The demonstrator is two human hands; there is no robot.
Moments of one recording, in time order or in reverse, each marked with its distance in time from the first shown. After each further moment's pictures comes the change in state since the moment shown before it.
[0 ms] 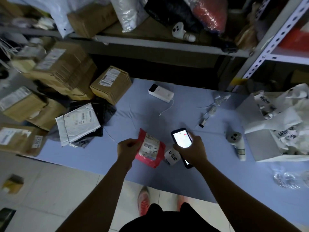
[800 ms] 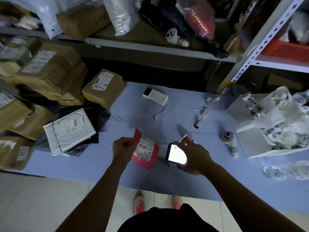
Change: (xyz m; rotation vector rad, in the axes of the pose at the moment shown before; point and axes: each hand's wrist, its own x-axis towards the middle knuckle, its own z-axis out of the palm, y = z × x) left_hand 0.030 0.007 -0.020 0.072 -0.037 0.179; right_hand -0.038 -0.044 -0.027 -0.796 -0.278 -0.298
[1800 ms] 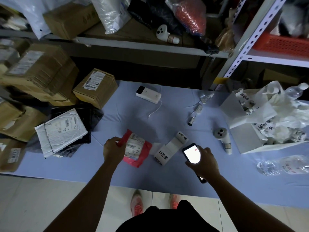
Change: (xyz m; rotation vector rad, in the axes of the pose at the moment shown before) left_hand 0.003 -0.005 0.002 0.505 0.061 0.088; right_hand -0.016 0.079 0.077 0.360 0.167 0.469
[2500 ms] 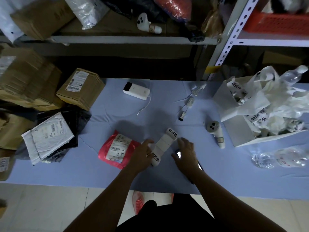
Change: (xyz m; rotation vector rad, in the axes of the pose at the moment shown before) left_hand -0.051 0.062 0.105 -0.015 -0.559 0.222; right_hand 0.029 0.003 0.033 0.144 0.013 -0.192
